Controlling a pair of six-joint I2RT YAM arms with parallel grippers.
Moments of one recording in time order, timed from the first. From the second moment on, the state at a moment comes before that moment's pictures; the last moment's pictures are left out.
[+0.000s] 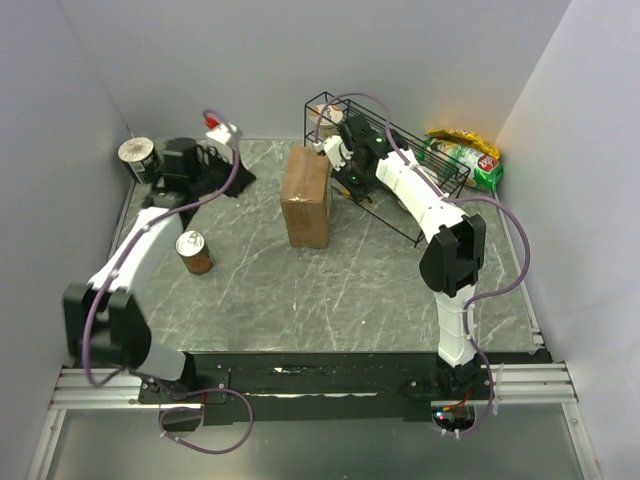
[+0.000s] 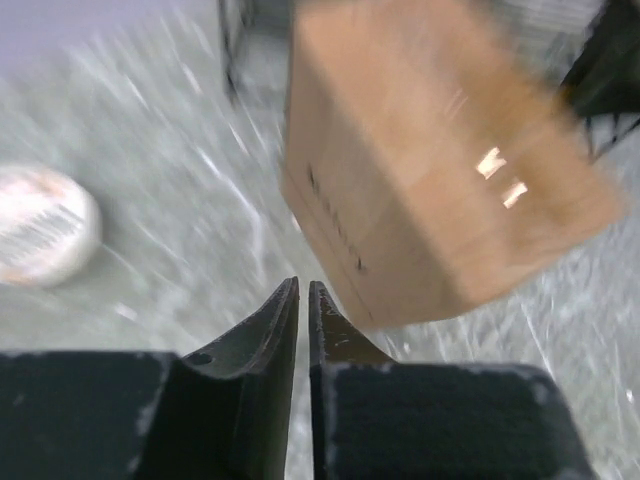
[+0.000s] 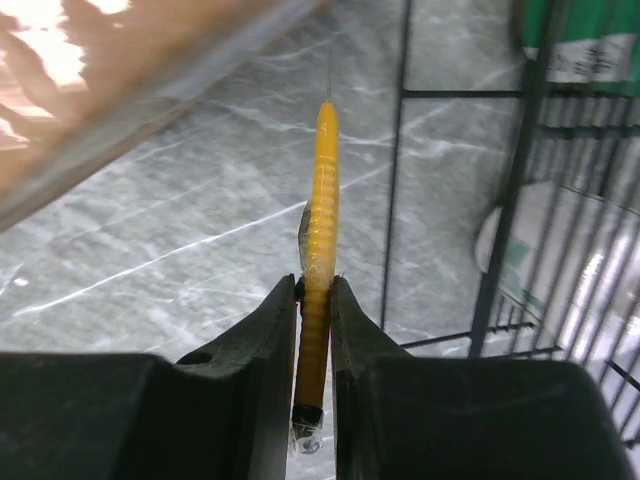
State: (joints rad) left arm -0.16 1.43 1.23 -0.12 0.52 0.04; right arm 0.48 2.08 2.13 -1.16 0.03 -0.40
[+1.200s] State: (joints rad) left arm -0.45 1.43 1.43 -0.42 0.64 0.20; right arm 0.45 2.16 2.26 -0.78 -0.19 -0.38
